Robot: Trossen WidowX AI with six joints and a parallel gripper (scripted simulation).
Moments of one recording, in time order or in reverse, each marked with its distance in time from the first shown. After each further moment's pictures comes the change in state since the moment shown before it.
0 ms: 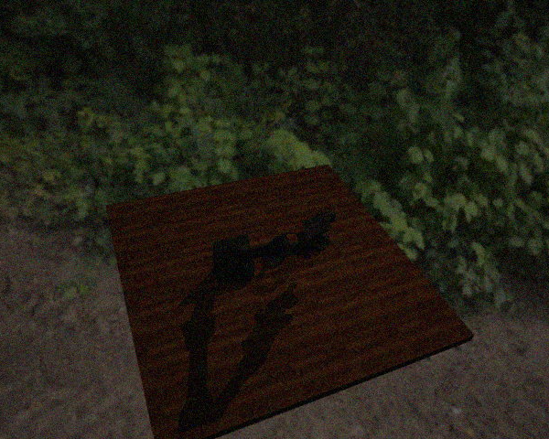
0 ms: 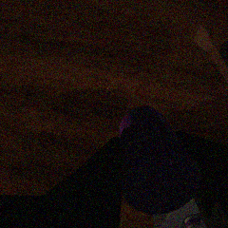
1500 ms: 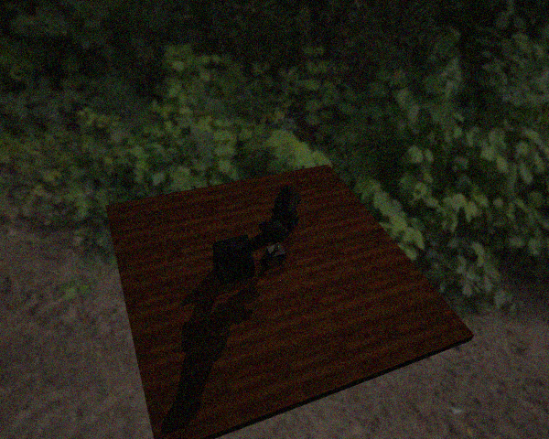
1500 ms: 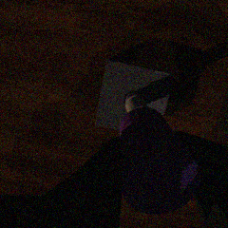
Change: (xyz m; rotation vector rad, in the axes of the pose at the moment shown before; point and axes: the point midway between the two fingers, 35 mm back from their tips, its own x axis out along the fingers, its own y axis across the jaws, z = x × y) arm -0.041 -0.058 -0.144 -0.007 -0.011 -0.015
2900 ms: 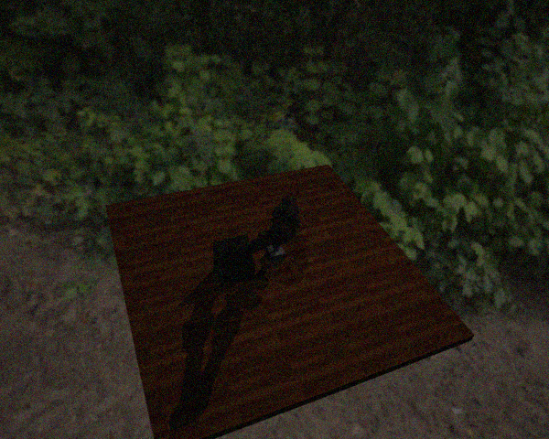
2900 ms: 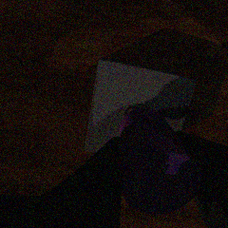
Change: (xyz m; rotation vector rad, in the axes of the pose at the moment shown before) arm 0.057 -0.002 -0.002 0.015 0.003 -0.005
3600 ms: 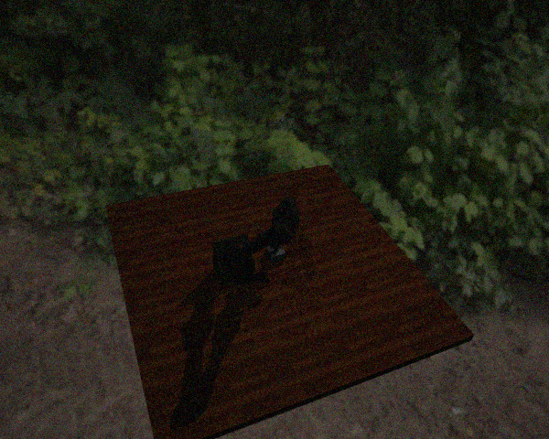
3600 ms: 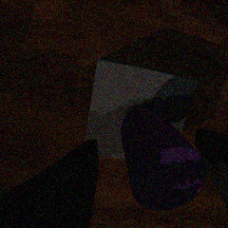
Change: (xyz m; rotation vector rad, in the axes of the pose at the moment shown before) arm 0.003 -0.001 0.000 -0.002 -0.001 0.000
